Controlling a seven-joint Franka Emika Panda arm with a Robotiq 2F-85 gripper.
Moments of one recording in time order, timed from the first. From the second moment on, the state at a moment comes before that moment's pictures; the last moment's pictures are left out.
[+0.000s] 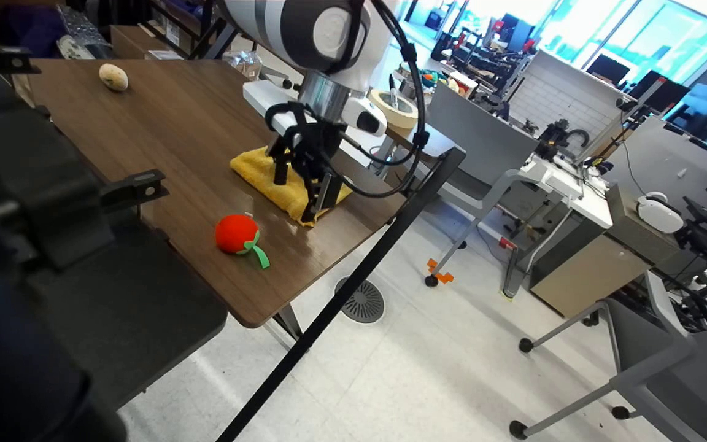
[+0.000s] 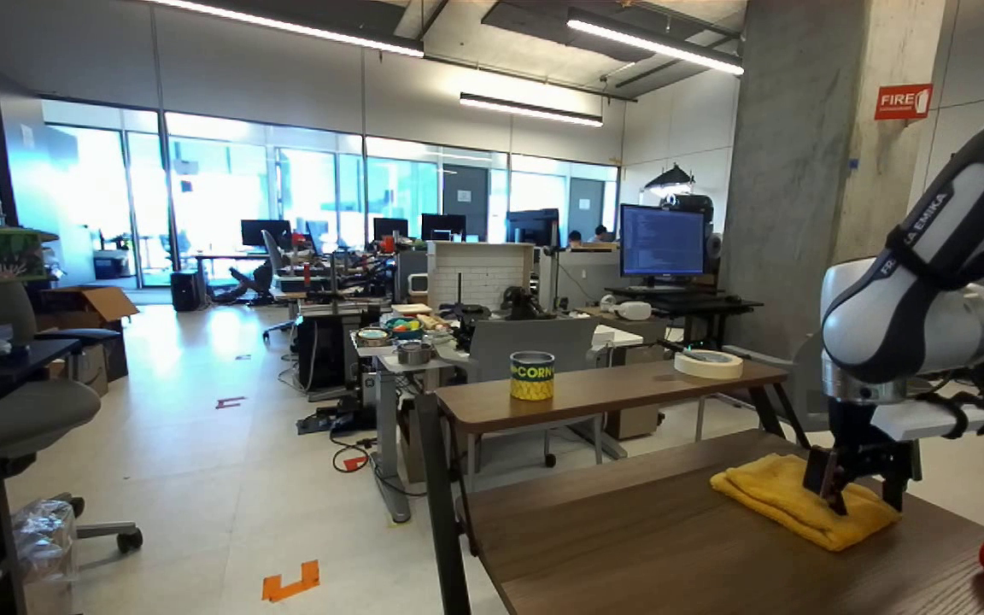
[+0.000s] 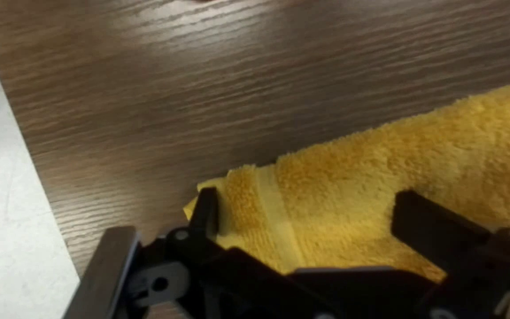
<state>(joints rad) -0.10 0.89 -0.13 -1.82 -0.01 2.59 0.03</state>
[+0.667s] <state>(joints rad) -0.11 0.79 -0.12 -1.88 -0.01 2.59 0.00</state>
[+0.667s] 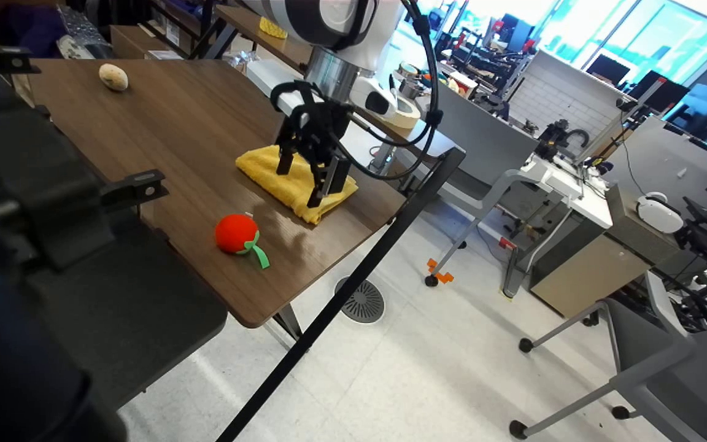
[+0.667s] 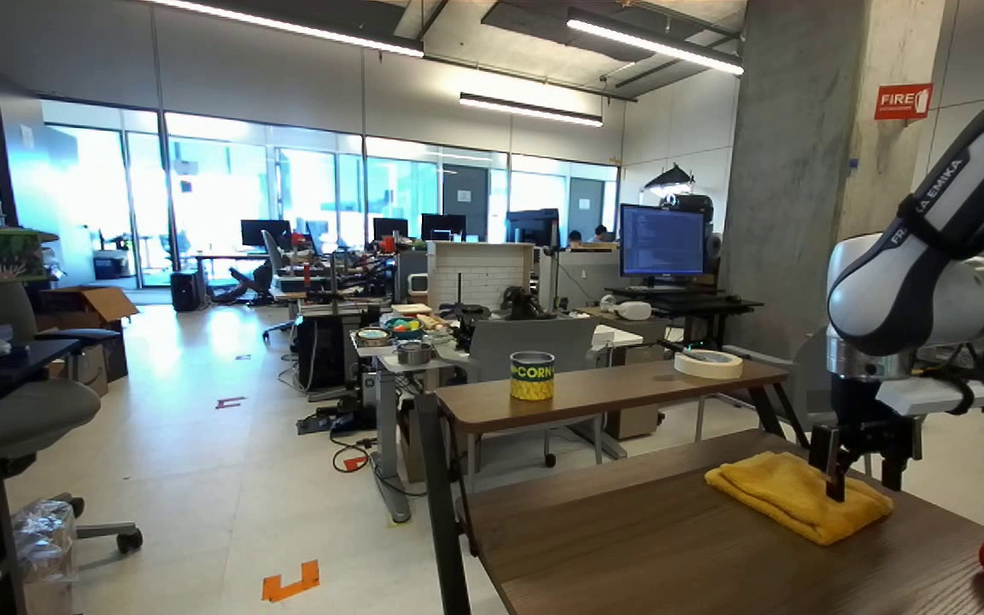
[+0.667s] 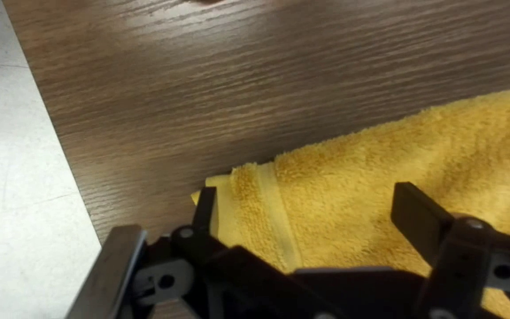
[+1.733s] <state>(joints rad) -0.12 0.89 -0.06 -1.68 0.05 2.50 -0.01</state>
